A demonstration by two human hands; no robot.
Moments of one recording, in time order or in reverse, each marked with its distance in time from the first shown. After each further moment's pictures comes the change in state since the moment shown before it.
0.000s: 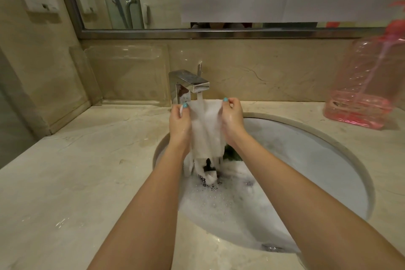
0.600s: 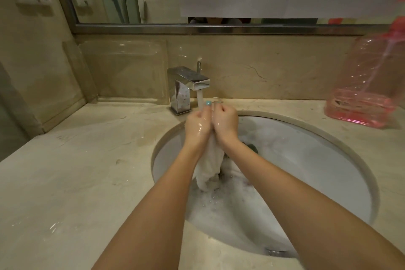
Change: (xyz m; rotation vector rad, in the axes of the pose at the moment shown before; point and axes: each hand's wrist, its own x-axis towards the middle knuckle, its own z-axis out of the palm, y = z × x) left_hand -0.027 0.012 0.027 0.092 -0.119 -0.100; right_hand -0.027 0.005 0.009 -0.163 -0.021 -0.125
